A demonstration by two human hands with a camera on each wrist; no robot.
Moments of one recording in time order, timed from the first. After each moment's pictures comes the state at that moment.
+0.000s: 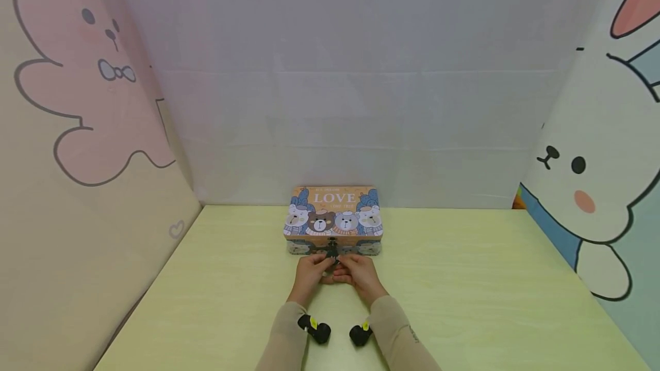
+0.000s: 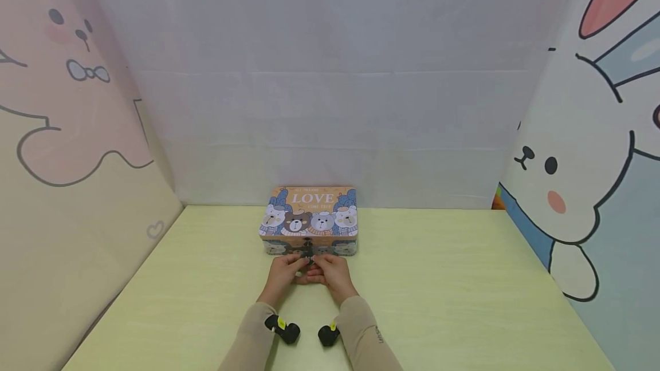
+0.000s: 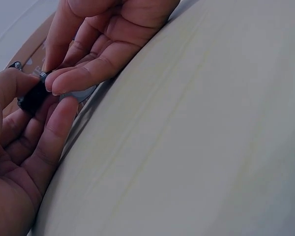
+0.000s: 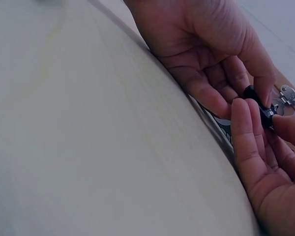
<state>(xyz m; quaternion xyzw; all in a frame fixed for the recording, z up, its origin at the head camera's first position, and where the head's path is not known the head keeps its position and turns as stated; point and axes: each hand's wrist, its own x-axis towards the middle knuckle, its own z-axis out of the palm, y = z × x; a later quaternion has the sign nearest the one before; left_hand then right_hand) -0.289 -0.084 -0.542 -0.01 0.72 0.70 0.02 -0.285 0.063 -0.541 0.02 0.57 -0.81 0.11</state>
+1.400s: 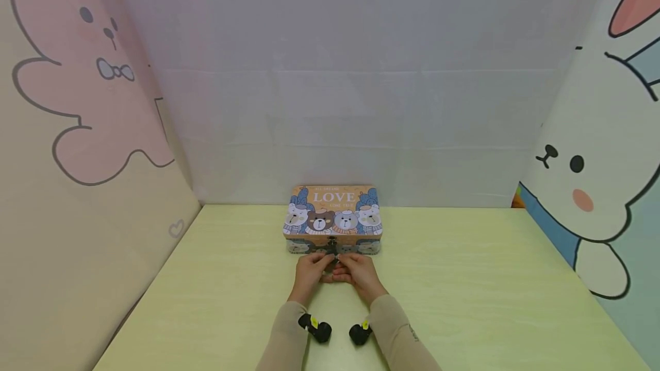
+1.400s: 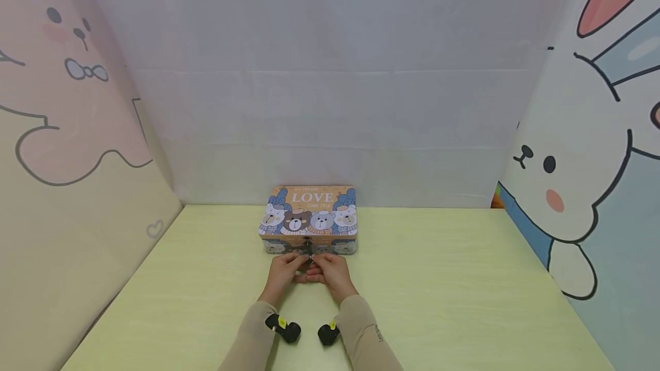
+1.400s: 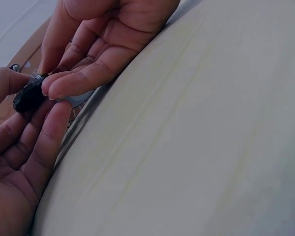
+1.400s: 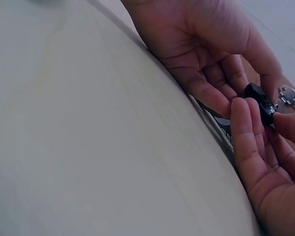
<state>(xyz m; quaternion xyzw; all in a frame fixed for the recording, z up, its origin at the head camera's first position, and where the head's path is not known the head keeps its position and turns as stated) -0.290 -0.083 -0.545 -0.02 0.72 0.69 0.00 -0.285 0.064 -0.542 0.02 0.57 -0.81 0.11</state>
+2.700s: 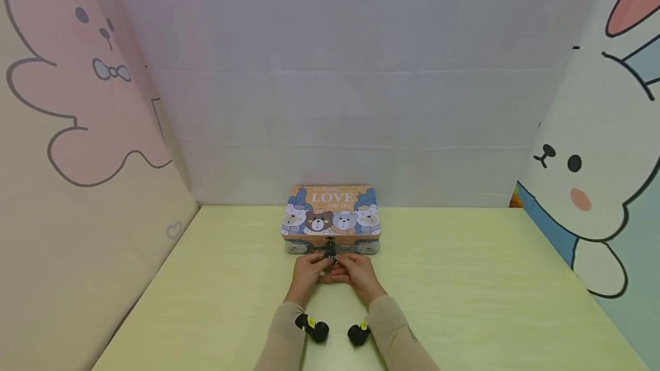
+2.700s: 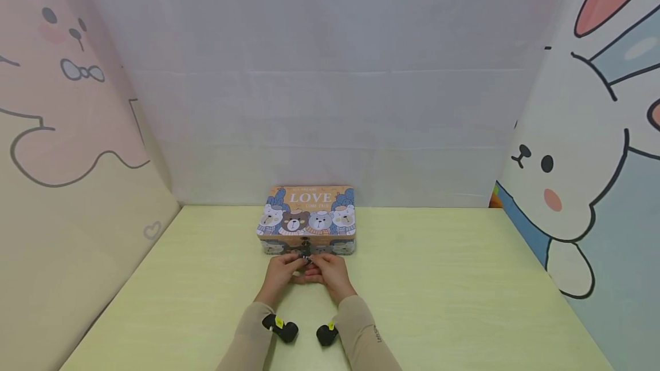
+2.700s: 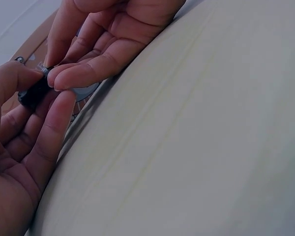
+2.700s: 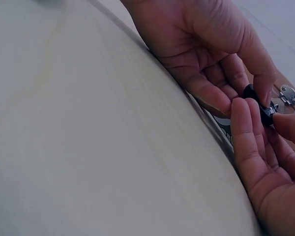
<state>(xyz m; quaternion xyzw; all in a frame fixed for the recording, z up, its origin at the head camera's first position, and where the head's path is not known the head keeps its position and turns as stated) -0.292 -0.087 -0.546 0.00 0.72 0.69 0.02 -0.284 0.064 -0.540 0.02 0.57 -0.81 0.11</state>
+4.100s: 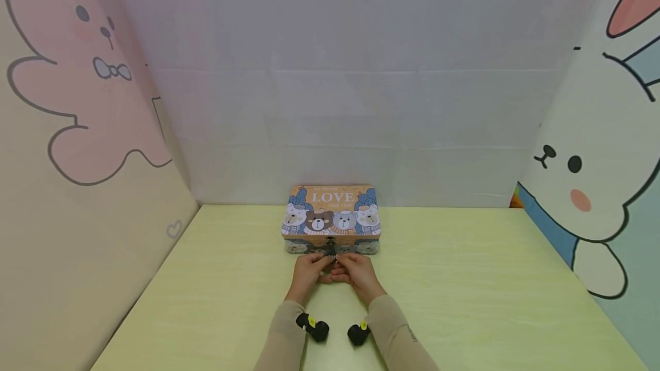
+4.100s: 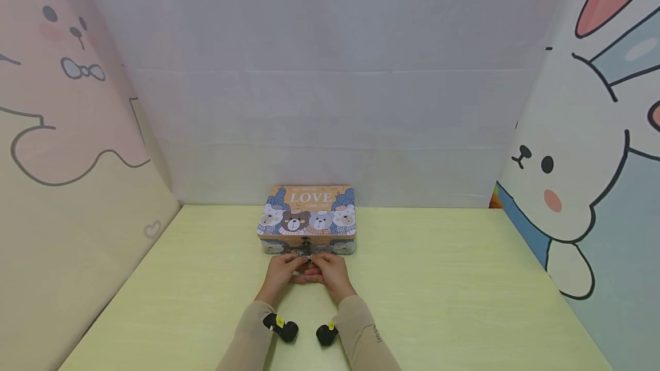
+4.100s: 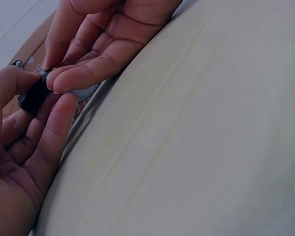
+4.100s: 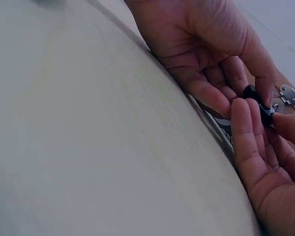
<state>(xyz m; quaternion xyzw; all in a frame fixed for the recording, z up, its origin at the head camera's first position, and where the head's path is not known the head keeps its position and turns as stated) -0.292 -0.085 -0.543 0.00 0.72 0.70 0.02 -0.284 0.063 -0.542 0.01 0.56 -0.82 0.11</state>
